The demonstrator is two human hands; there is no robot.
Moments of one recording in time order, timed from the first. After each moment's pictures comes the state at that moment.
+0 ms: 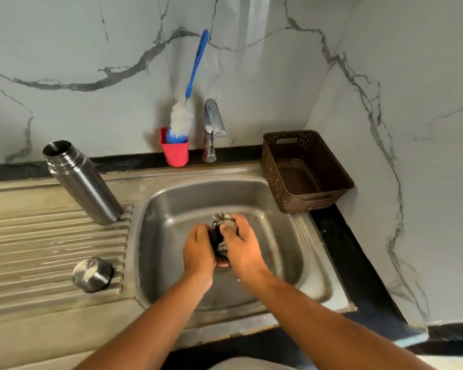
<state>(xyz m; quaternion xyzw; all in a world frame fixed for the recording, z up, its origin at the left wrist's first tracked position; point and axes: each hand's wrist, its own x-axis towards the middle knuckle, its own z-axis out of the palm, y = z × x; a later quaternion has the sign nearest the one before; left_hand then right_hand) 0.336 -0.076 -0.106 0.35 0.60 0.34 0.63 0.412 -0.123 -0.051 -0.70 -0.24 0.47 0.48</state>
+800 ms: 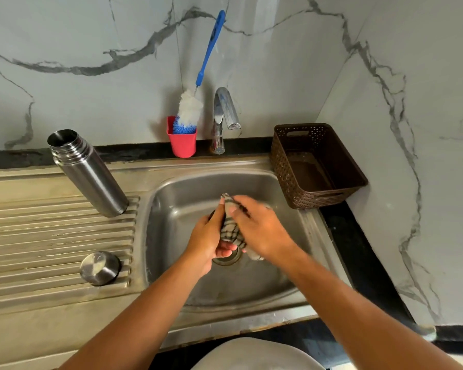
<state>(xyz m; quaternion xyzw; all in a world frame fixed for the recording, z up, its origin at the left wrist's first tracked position) 0.321 -0.053 -0.066 0.40 0.53 0.22 0.71 0.442 -0.103 -0.030 -0.73 -0.49 0.34 0.34</state>
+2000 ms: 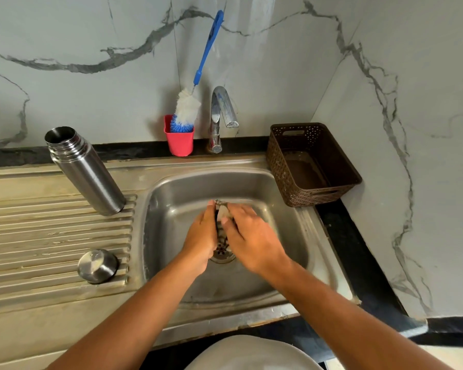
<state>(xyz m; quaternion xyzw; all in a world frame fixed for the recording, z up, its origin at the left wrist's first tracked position) 0.316 -0.056 -0.062 0.43 0.57 0.22 0.66 0.420 -0.122 -0.037 -0.72 -0.61 0.21 0.24</state>
